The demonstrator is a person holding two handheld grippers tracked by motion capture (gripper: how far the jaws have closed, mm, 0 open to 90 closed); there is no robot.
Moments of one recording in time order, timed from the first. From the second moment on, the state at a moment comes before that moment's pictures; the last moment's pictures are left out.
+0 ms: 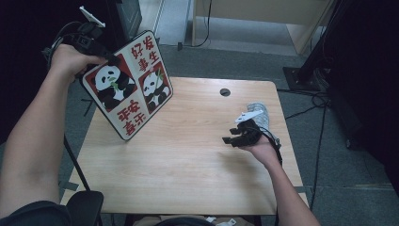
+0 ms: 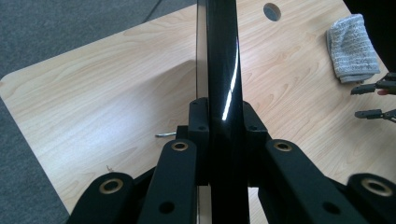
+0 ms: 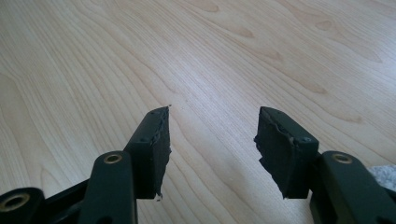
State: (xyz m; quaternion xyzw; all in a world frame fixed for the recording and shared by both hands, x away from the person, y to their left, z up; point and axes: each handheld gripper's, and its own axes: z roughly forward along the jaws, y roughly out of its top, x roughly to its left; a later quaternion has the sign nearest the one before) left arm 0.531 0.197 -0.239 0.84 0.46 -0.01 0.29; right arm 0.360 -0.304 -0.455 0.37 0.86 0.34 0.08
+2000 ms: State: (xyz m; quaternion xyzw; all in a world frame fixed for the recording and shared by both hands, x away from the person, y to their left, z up) left arm 0.463 0.014 -0.237 0.90 0.28 -0.08 0.31; right arm 0.364 -0.335 -0.454 0.43 0.83 0.35 0.10
